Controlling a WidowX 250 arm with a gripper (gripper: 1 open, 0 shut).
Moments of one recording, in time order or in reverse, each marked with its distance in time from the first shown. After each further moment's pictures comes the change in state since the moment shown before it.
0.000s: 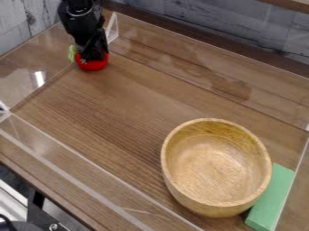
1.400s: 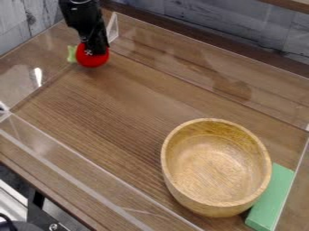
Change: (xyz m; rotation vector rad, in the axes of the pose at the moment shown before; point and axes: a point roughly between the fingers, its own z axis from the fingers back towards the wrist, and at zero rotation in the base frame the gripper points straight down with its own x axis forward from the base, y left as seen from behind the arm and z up) arm -0.002 -0.013 0.015 0.013 -0.011 0.149
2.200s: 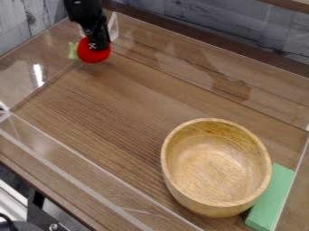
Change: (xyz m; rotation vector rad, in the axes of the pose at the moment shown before) arm -0.003 -0.005 0.004 0.036 -0.007 0.057
